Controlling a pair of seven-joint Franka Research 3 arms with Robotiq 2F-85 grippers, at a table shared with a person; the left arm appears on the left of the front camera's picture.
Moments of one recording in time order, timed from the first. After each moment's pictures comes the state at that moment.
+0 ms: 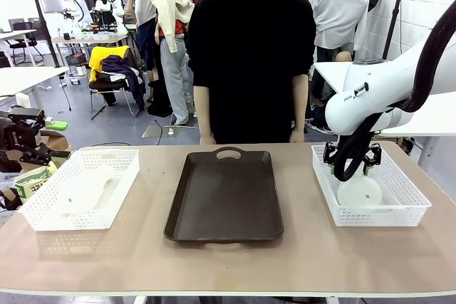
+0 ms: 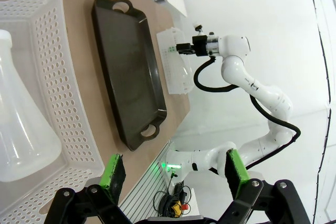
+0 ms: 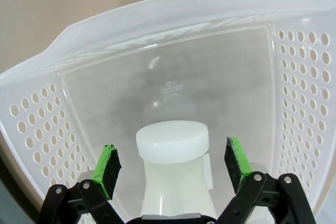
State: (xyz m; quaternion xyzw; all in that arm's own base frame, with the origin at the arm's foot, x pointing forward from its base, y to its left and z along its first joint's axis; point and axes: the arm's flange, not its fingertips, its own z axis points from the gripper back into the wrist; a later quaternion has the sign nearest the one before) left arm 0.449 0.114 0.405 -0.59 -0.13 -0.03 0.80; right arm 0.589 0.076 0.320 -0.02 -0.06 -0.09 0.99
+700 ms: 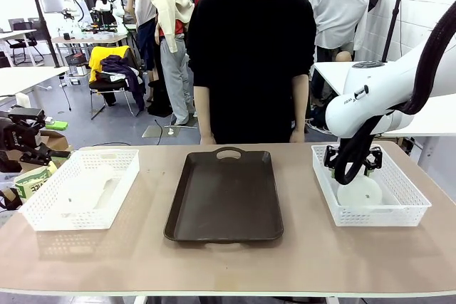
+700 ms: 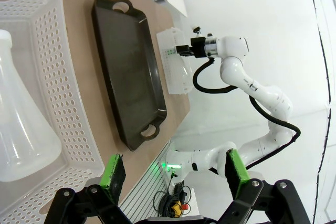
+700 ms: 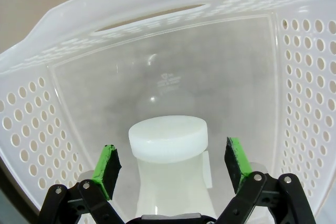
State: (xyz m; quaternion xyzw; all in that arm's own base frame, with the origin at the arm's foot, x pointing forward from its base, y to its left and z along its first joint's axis) left arm 0.449 0.114 0.405 -0.59 -0.13 -0.03 0.80; right arm 0.584 0.075 0.313 -0.02 -0.05 -0.09 0.99
